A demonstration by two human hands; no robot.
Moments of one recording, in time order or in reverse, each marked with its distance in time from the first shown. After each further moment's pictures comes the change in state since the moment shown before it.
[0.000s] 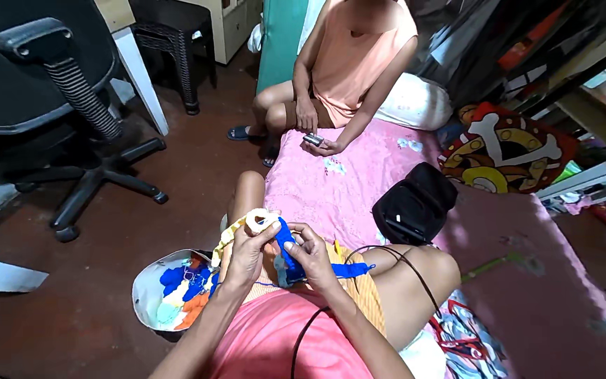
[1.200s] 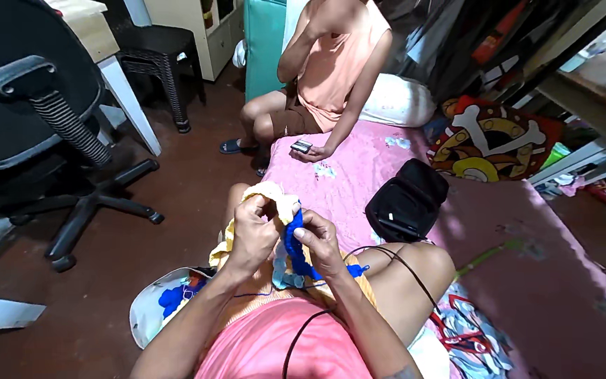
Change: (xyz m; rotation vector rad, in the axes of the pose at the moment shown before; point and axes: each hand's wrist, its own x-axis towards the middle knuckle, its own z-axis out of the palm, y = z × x) left_hand 0.017 0.048 0.064 0.519 -0.275 0.631; right_hand 0.030 -0.032 -0.025 0.038 -0.038 -0.428
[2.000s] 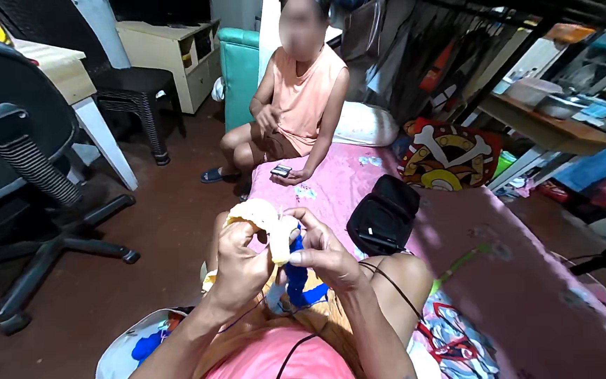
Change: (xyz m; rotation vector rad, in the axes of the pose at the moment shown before) left_hand 0.011 0.041 0.013 -0.003 -0.070 0.308; right_hand 0.029 -0.091 -0.003 0.269 -0.308 0.274
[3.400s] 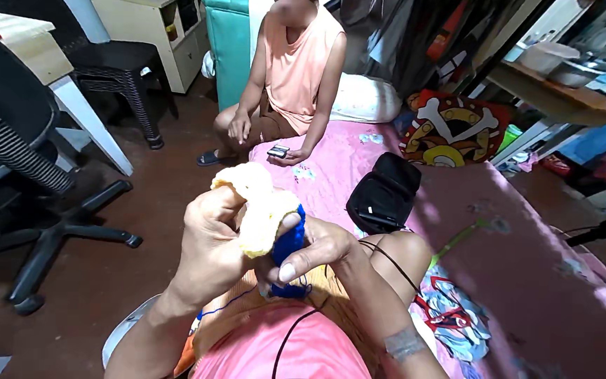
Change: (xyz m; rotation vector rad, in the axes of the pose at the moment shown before) left_hand 0.030 0.037 -0.020 -0.134 -0.182 -0.038; right_hand 0.024 -0.002 0.002 -0.003 -0.427 0.050
